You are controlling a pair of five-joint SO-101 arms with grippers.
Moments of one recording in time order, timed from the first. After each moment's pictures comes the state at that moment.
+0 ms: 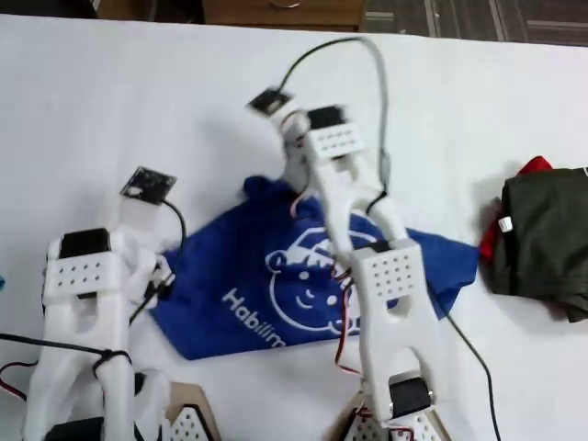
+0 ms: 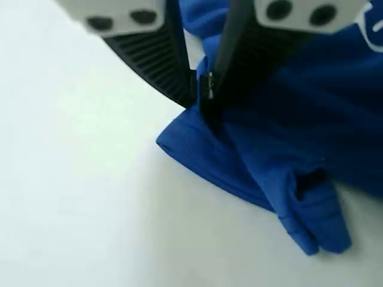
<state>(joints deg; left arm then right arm) -17.8 -32.7 52.3 72.5 -24.5 -18.2 52.8 -52.0 89.6 30.1</state>
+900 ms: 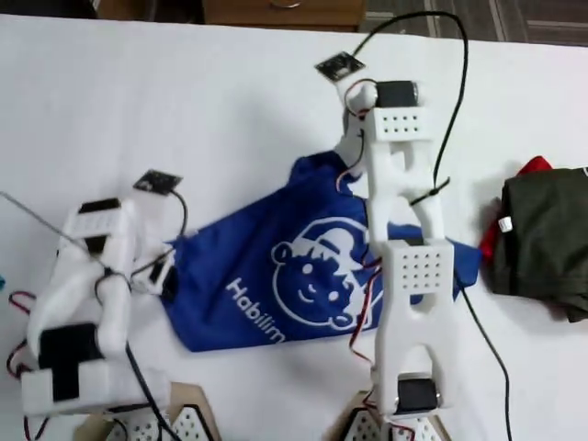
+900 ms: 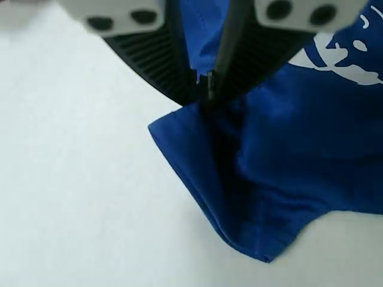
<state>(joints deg) -17.8 -1.4 39.9 66.8 -23.3 -9.2 52.9 -64.4 100.4 30.1</state>
